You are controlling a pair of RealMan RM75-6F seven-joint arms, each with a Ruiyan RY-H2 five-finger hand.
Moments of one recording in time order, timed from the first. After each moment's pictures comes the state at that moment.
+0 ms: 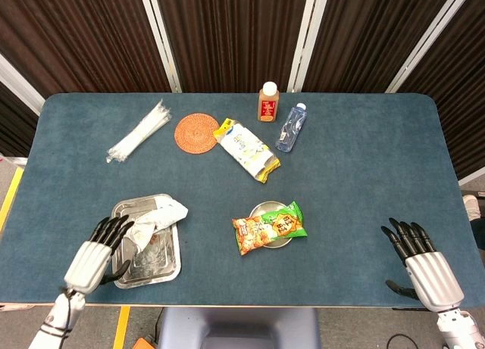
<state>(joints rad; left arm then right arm) -0.24 -1.38 0.01 -1.52 1.64 1.35 0.05 0.05 -1.07 -0.08 -1.66 -1.73 1.49 -0.06</state>
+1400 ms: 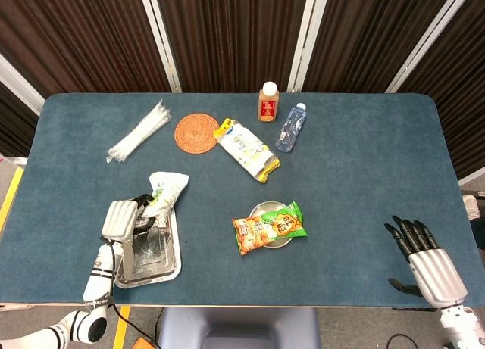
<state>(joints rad) -0.47 -1.72 -0.19 -1.15 1.36 1.22 0.05 0.06 -1.04 -0.07 -1.67 -1.69 1.46 -0.02</state>
